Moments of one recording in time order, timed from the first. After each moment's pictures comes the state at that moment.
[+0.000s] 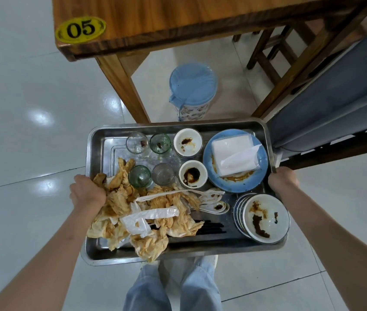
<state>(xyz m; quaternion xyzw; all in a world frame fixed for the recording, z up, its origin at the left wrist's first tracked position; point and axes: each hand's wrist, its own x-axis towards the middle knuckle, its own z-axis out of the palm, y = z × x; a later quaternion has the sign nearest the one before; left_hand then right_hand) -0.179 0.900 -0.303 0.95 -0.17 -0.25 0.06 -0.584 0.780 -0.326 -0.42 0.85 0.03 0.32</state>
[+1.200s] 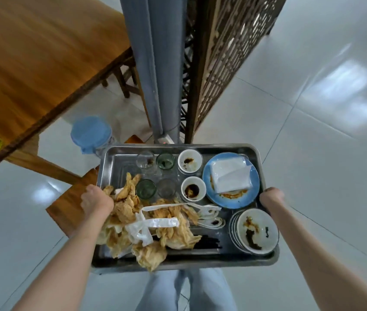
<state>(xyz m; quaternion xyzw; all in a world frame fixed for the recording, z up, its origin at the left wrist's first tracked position) -0.360 0.923 -0.125 0.81 -0.54 -0.23 -0.04 -0.733 1.102 -0.140 -0.06 0.94 -0.09 0.33</state>
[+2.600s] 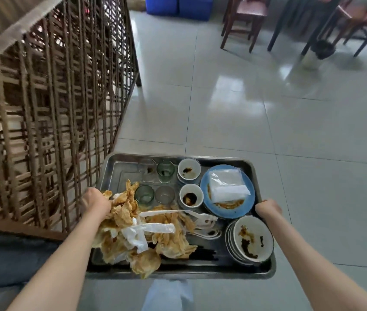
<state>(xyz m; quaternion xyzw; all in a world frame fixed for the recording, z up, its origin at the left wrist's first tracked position) -1.000 0.885 -0.037 0.64 -0.73 -0.24 -0.07 -1.212 1.234 -0.053 0.19 0.92 -0.21 0.27</state>
